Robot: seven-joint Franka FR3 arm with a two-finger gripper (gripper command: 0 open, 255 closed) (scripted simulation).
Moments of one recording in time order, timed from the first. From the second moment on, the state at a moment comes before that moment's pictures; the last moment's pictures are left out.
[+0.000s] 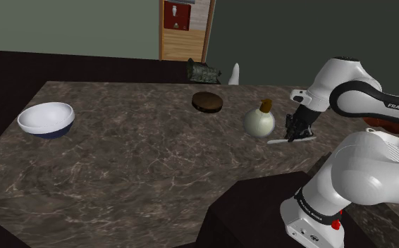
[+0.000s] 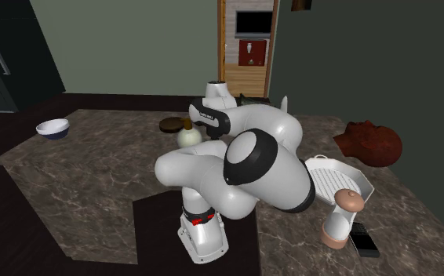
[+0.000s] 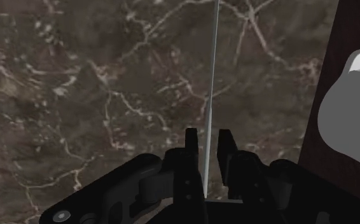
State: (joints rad) arm 0.08 -1.28 -0.86 -3.01 -0.79 1.80 -1.12
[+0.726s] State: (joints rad) arm 0.09 -1.29 -0.82 -2.98 -0.75 1.76 -1.12
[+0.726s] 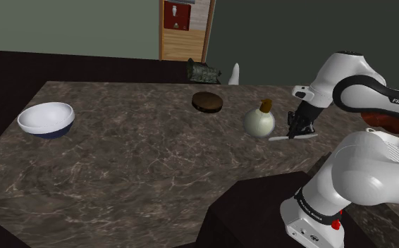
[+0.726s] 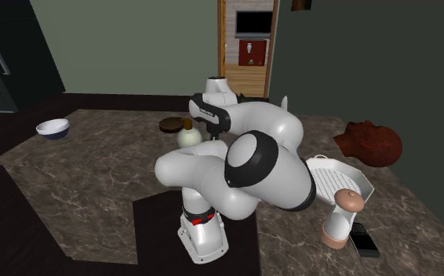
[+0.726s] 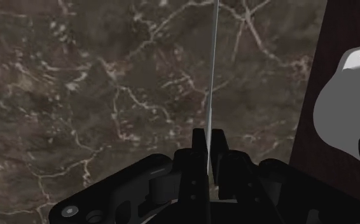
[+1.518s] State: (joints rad) arm 0.15 -1.32 -0.67 -2.85 -0.61 1.62 -1.12
